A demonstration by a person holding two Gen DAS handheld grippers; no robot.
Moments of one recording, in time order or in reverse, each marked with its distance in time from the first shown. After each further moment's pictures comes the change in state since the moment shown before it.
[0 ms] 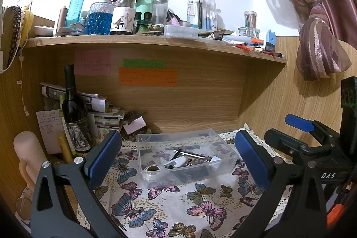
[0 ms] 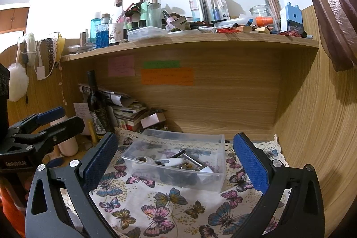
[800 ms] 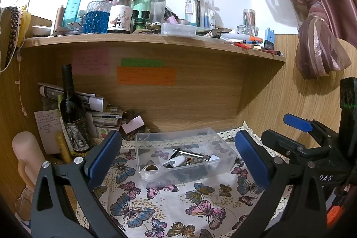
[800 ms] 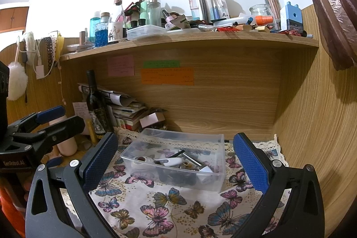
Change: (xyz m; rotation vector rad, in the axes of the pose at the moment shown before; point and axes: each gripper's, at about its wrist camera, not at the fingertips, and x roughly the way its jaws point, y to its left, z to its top) left arm 0.002 -0.003 0.000 0.007 0.012 -0.007; right arm 0.001 0.002 0.000 0.001 0.002 -0.008
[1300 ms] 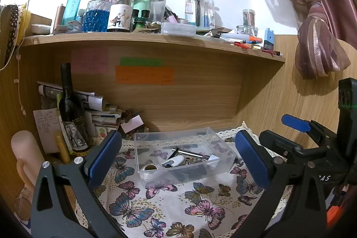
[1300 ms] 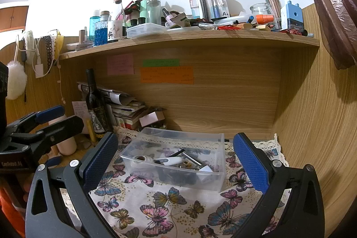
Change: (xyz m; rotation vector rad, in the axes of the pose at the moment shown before) left arm 0.002 0.004 0.000 -0.011 0.000 -0.014; right arm 0.002 0.000 -0.001 0.001 0.004 -0.003
